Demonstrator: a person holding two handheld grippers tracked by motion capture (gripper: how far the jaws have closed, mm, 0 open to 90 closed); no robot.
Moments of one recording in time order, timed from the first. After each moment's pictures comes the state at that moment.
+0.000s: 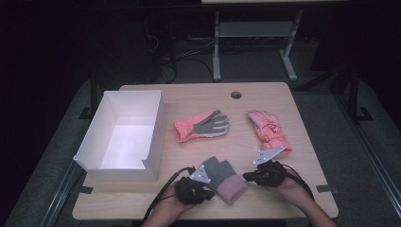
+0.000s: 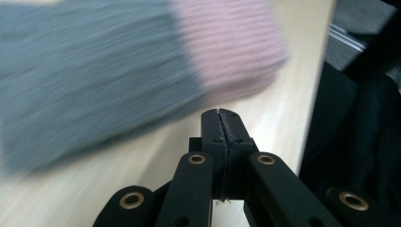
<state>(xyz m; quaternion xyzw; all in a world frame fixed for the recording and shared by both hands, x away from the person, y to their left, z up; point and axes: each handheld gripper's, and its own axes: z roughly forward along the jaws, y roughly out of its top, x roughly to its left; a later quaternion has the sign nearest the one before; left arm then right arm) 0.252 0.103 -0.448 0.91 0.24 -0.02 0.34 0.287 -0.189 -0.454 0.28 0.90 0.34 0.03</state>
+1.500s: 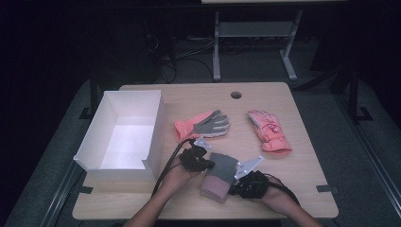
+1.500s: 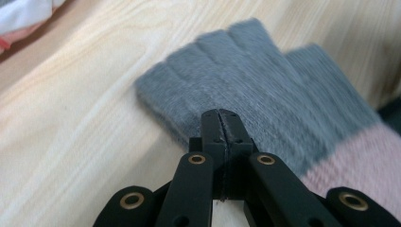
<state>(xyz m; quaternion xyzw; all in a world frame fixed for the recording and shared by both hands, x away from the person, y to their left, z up) 0.335 0.079 -0.448 0.90 0.29 0.00 0.34 0.264 -0.136 -0.459 0.20 0.92 0.34 -0.02</state>
